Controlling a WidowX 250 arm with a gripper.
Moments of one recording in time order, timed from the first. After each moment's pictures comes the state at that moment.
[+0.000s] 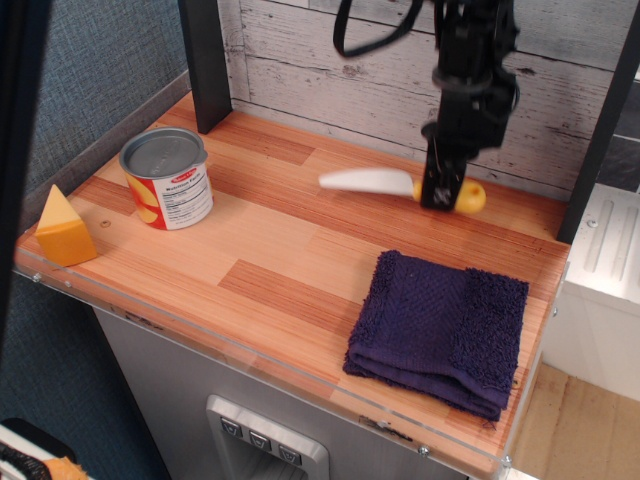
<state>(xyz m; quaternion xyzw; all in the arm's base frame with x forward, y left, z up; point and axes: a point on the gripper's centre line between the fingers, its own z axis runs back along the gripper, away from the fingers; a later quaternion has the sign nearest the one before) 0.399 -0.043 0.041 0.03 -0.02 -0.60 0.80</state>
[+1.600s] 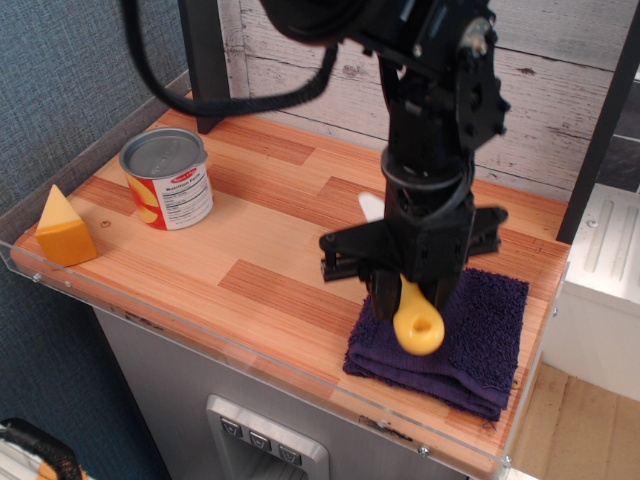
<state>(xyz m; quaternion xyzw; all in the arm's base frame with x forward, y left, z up) 0.250 -0.078 0.057 0.01 -0.01 -0.94 0.34</state>
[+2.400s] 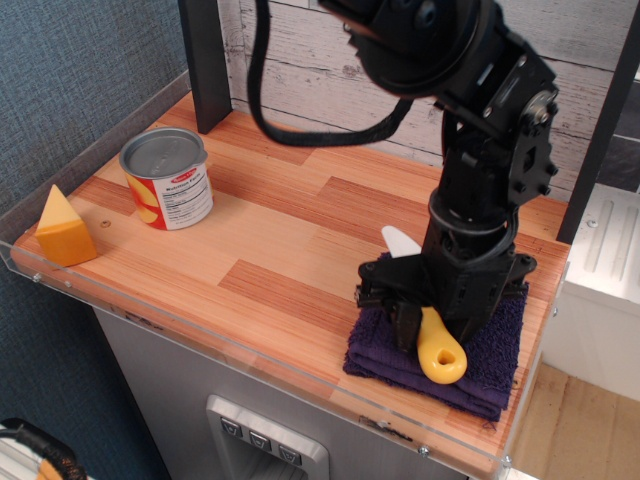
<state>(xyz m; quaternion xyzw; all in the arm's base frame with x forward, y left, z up) 0.259 -0.091 0.031 0.00 0.03 -0.95 0.33</state>
